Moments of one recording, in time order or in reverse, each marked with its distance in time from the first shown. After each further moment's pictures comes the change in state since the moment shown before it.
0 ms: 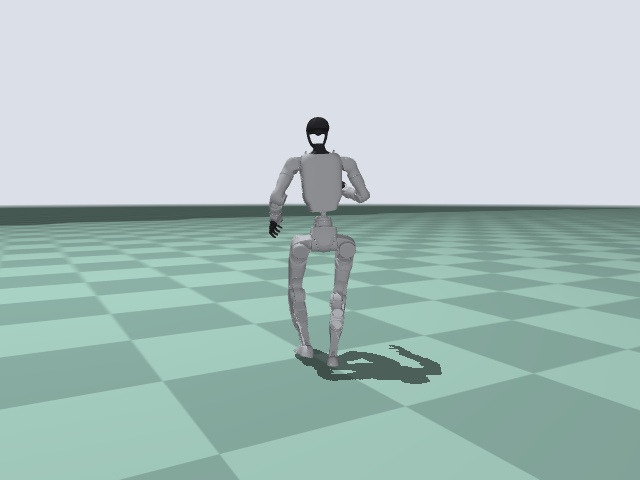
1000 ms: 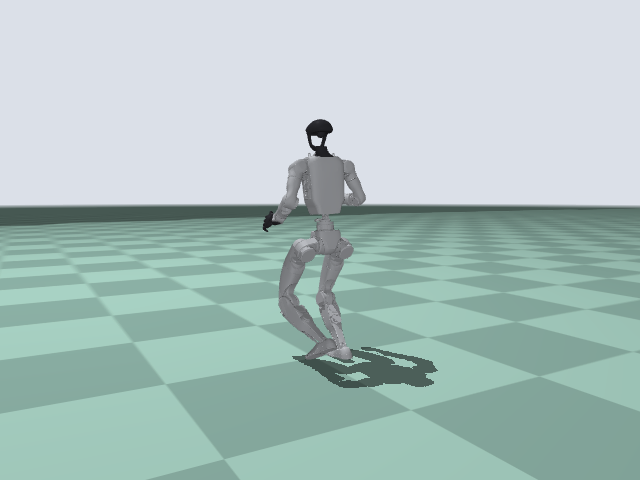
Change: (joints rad) left arm -0.036 -0.041 -0.052 -0.093 -0.123 -0.077 0.090; right arm 0.184 0.004 -0.013 -0.017 0.095 -0.072 0.074; waist -0.106 0.014 0.081; left_leg 0.160 0.013 -0.001 0.197 0.098 -0.021; right_leg -0.030 -0.020 0.013 0.260 -0.049 0.073
